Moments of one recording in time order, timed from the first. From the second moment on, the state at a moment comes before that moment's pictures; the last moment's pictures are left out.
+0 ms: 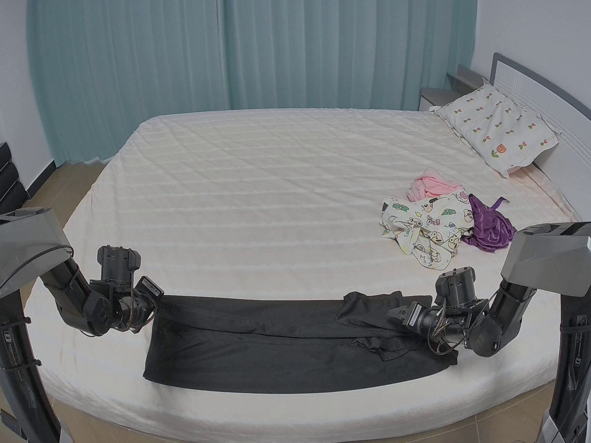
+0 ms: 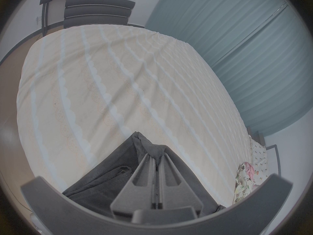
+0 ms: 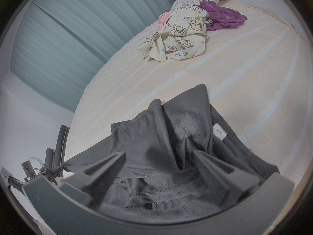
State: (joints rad) left arm -0.05 2.14 -0.68 -0.70 0.11 -1.00; right arm 0.32 2.31 -0.65 -0.94 0.03 0.74
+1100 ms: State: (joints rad) left arm -0.01 2.13 -0.68 -0.71 0.11 -0.99; right arm 0.27 2.22 -0.61 -0.93 0.02 0.76
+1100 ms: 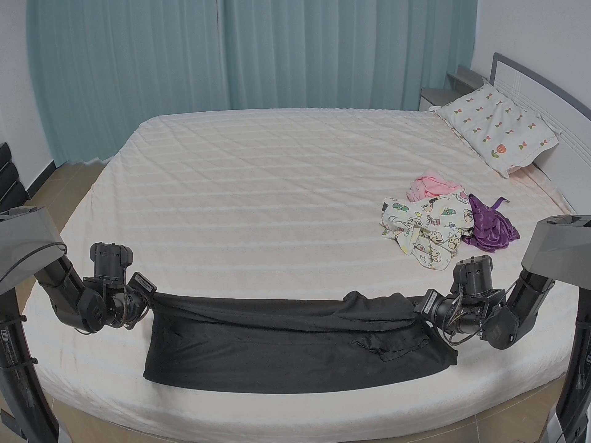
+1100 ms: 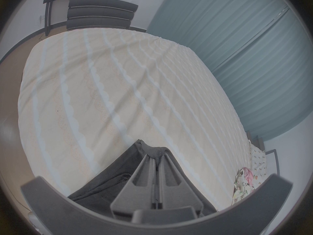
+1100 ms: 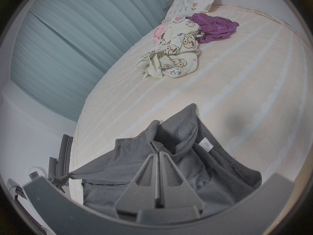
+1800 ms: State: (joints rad) left arm -0.01 2.13 -0.67 -0.71 0.11 -0.99; right arm 0.30 2.20 -0.58 -0.91 0.07 0.78
